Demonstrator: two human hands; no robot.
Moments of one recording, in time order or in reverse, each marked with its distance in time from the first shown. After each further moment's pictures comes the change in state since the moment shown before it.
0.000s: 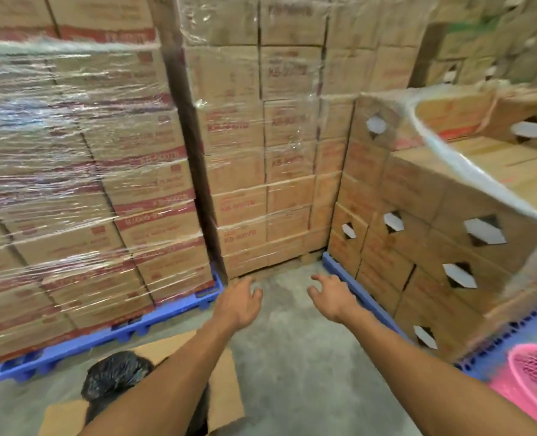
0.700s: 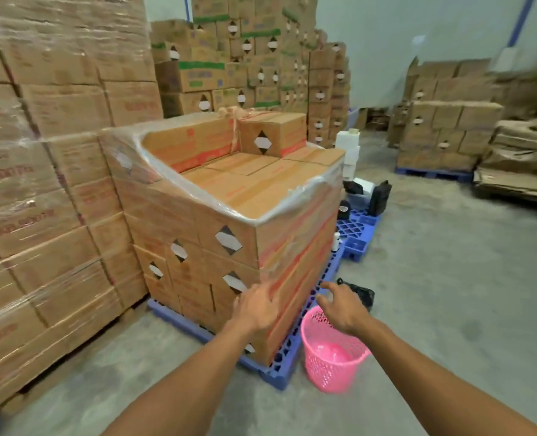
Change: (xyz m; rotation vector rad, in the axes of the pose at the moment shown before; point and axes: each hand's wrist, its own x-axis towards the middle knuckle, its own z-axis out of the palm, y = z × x) left_hand -0.039 0.549 0.308 0.099 -0.350 0.564; right_hand -0.174 0.502 -0.275 0.133 0.397 0.447
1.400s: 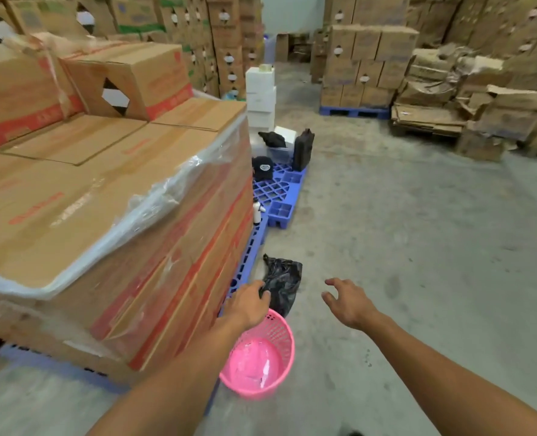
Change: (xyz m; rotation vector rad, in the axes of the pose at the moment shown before) left_hand 0.338 0.207 0.192 -0.012 -0.309 0.109; right_hand 0.248 0.311 -0.119 -0.072 -0.056 0.389
